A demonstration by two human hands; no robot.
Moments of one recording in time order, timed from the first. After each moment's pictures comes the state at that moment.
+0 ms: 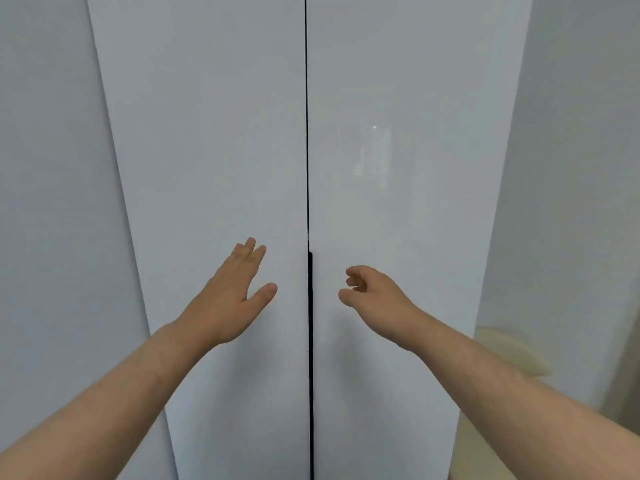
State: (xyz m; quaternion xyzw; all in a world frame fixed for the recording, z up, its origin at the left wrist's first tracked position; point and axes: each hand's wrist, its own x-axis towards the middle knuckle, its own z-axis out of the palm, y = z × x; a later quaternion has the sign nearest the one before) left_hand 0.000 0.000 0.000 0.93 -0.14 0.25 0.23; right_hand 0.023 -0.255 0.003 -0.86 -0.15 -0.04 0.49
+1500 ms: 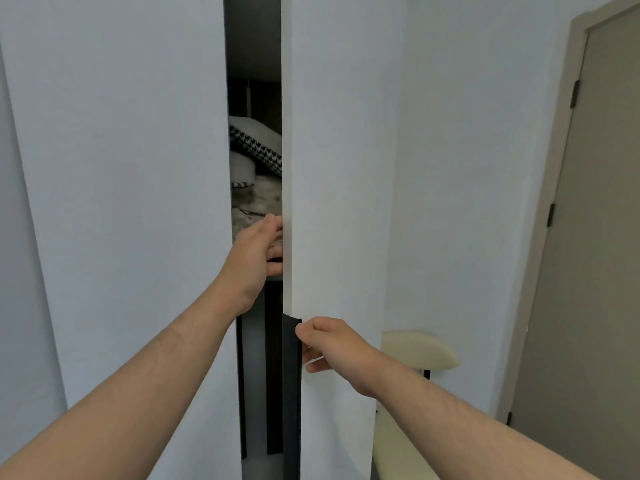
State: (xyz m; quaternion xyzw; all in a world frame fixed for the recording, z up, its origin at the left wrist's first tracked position) left_hand -0.043 -0.162 0.079 0.65 -0.27 0.16 0.69; right_hand -0.057 -0.315 -0.019 -0.78 -0.16 0.05 0.60
